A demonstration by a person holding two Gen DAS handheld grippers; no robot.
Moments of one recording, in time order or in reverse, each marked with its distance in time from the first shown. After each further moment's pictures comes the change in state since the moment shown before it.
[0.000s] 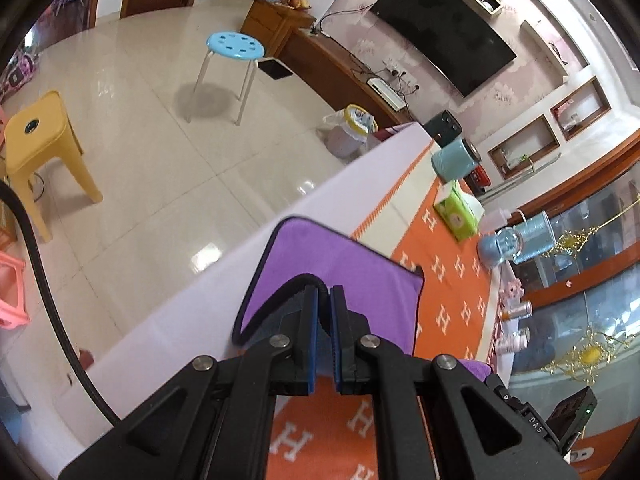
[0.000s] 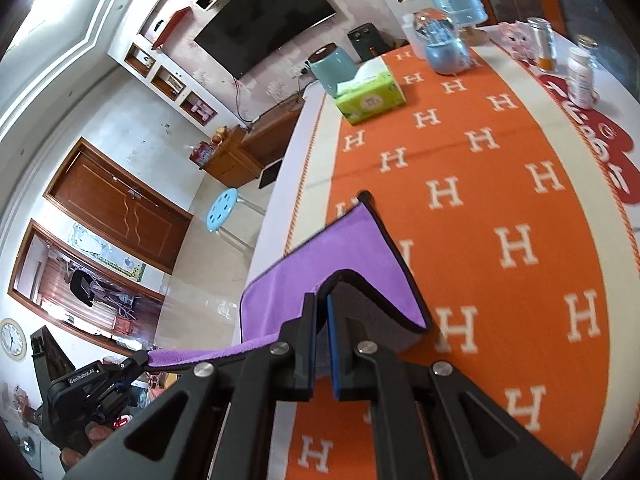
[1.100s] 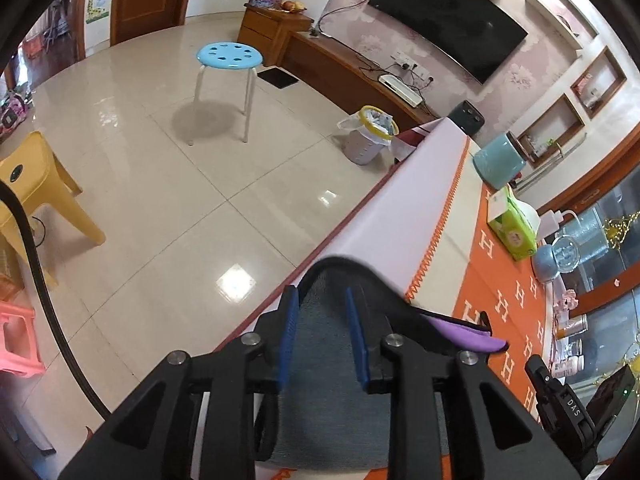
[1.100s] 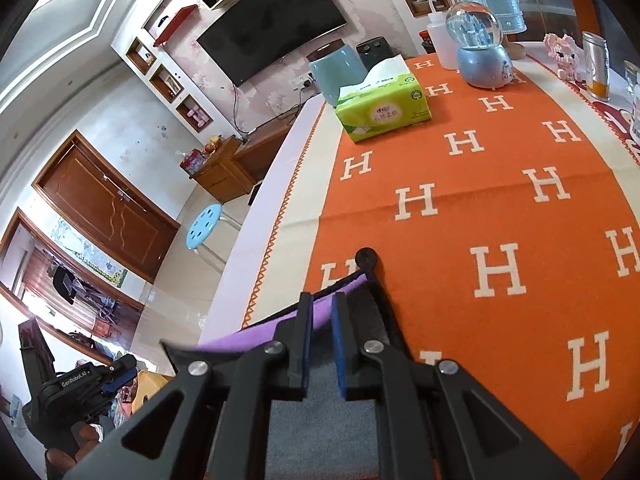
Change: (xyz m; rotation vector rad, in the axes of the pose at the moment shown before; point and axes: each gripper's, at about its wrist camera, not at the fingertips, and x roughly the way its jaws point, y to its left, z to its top) left arm 0.140 0.004 0.061 0.092 -0.027 0.104; right arm 0.128 -0.016 0.055 -0.077 -0.068 -0.039
